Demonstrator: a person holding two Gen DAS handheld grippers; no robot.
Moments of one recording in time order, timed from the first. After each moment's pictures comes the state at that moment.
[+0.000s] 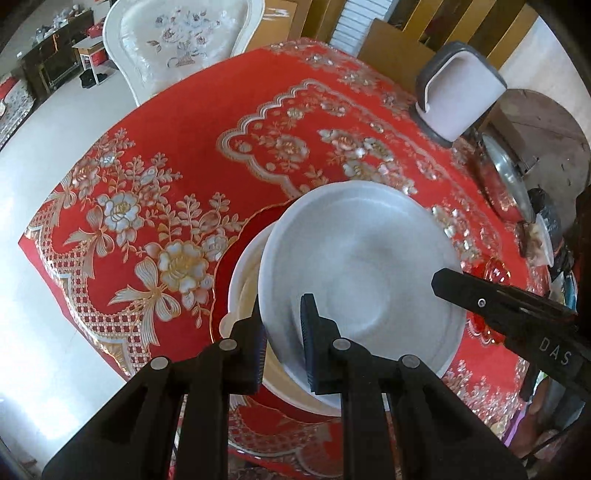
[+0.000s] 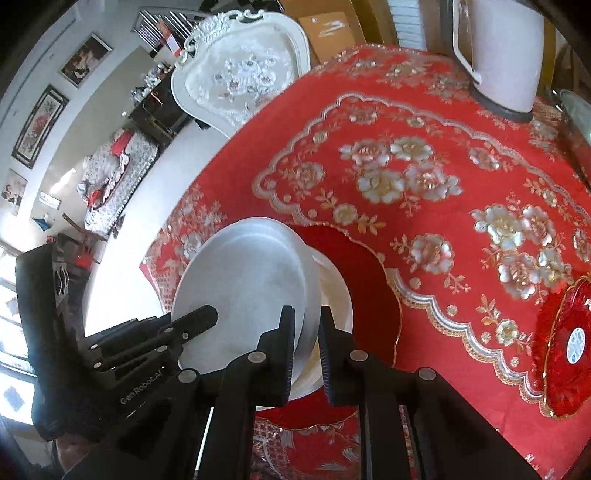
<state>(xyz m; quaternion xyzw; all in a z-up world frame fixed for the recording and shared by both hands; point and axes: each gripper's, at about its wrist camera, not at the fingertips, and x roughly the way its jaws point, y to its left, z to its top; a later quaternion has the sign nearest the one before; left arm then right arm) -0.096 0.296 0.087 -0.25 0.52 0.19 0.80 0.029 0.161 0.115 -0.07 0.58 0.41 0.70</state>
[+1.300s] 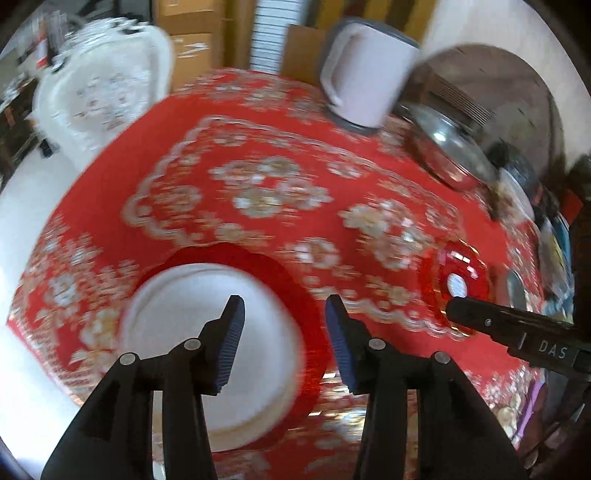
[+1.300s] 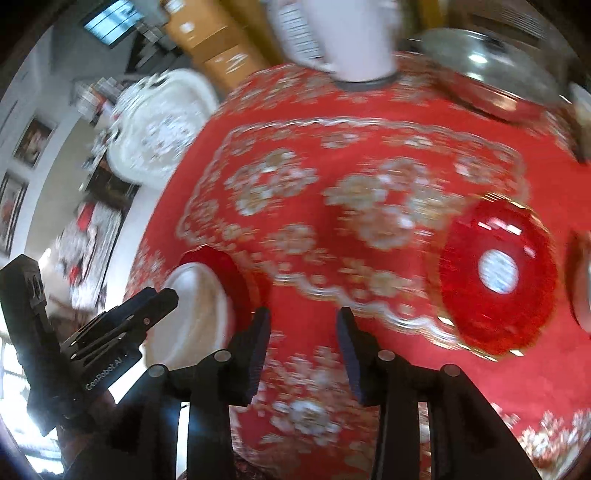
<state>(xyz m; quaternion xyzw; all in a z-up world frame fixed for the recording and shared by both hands) -0.020 0.202 0.121 -0.15 0.50 0.10 0.85 0.075 0.007 0.123 0.04 0.60 0.29 0.75</state>
